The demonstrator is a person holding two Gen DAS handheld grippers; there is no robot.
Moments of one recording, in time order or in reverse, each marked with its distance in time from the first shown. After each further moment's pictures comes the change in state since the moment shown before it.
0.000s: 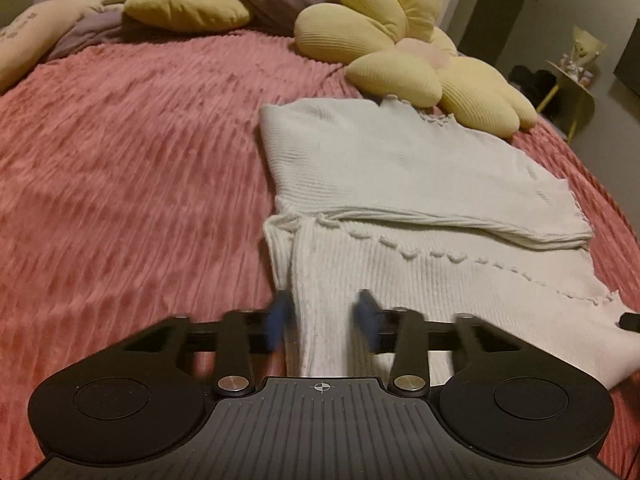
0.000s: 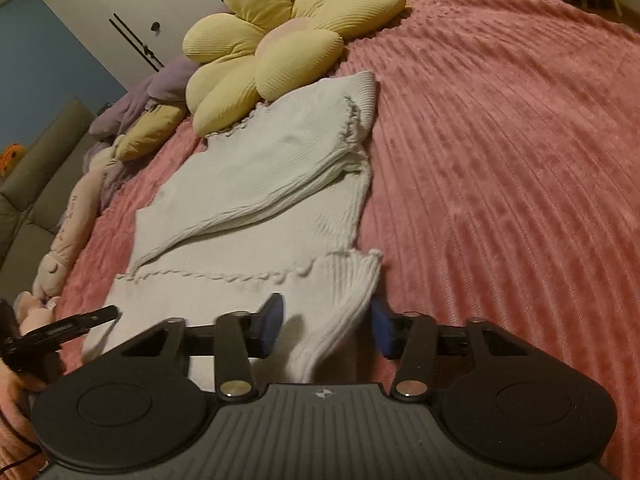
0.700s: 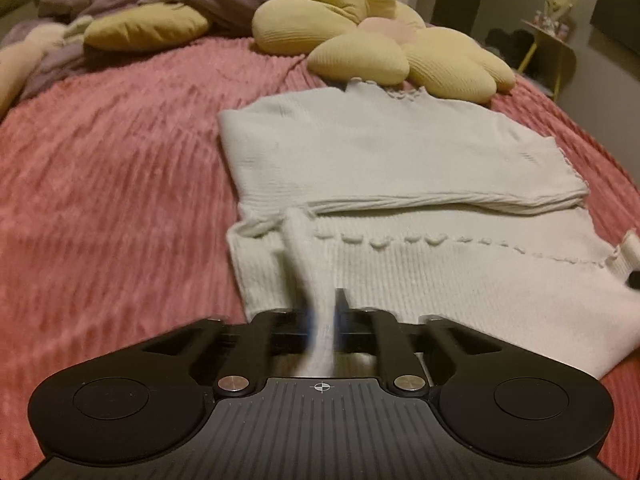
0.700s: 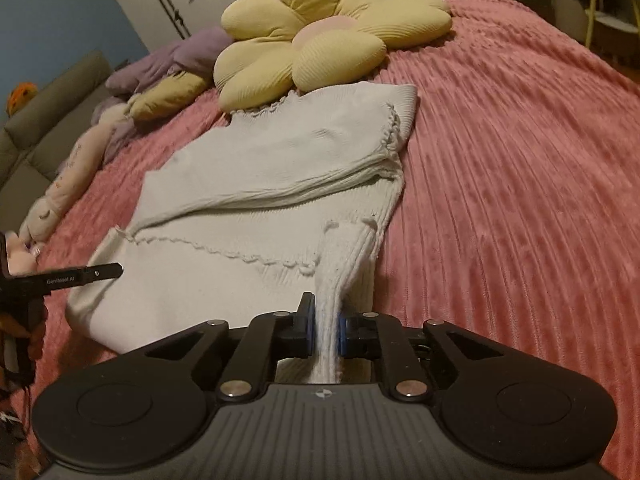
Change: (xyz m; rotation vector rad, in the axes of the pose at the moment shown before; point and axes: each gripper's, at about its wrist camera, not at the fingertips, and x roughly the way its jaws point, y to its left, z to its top) left arm 0.005 -0.028 0.005 0.149 0.022 0.005; right arm -0.003 0.034 -0.003 -0.225 -0.009 -0.078
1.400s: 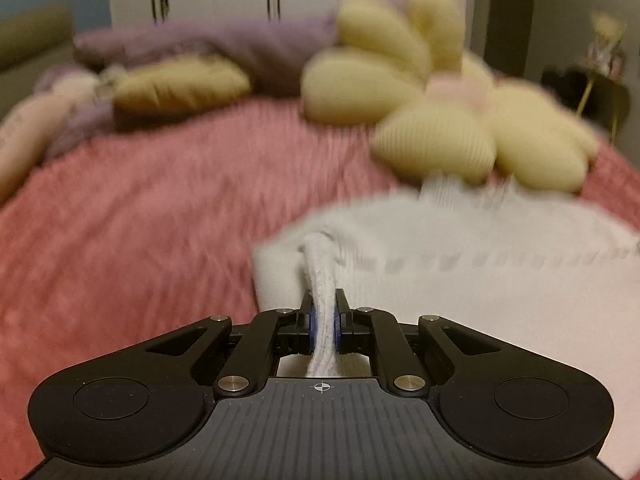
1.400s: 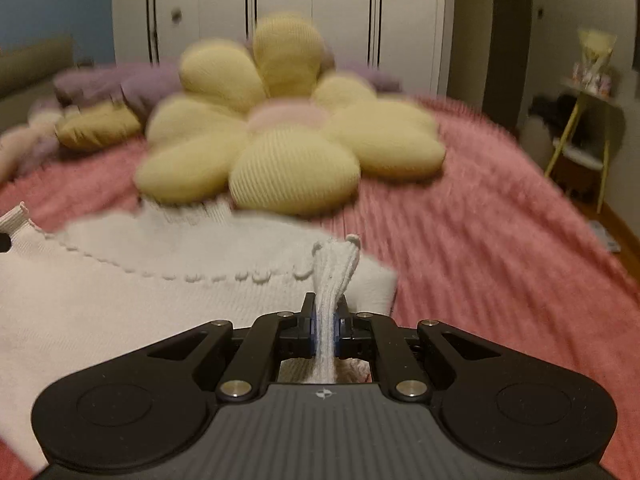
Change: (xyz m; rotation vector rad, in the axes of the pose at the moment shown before) left arm 0.077 0.013 0.092 -0.035 -0.108 0.185; right arm 0.116 0.009 0.119 -0.178 -0.147 -0.300
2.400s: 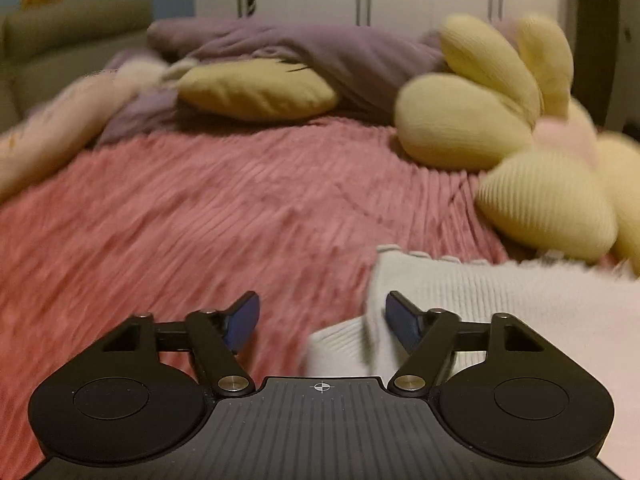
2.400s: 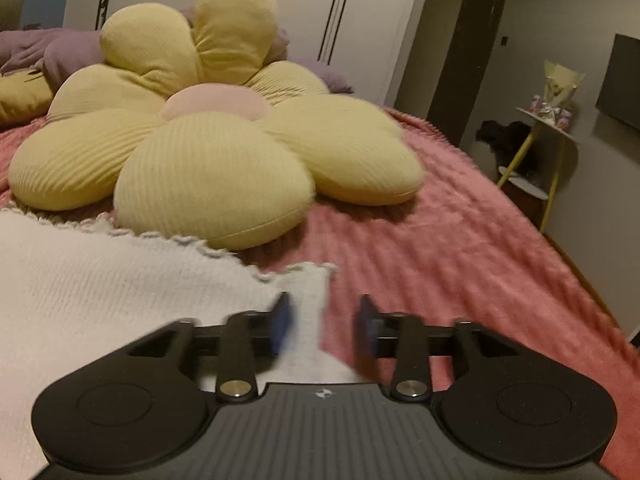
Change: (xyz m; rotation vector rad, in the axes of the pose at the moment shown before) left arm 0.049 0.037 0.033 -0.216 -0.108 0.172; right arm 0.073 0.001 0.040 -0.054 -0.112 -0.273
